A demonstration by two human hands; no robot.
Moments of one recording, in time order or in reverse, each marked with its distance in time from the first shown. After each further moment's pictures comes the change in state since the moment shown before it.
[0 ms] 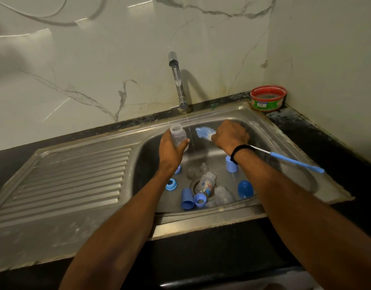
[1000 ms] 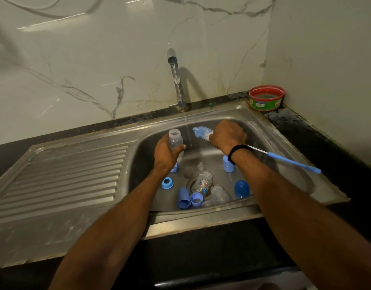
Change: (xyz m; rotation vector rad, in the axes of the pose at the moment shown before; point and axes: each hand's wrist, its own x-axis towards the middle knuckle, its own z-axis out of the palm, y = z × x) left_hand 0.006 -0.018 -0.002 0.017 0.012 -0.027; right_hand -0.004 -0.002 -0.001 -0.008 -0.022 -0.002
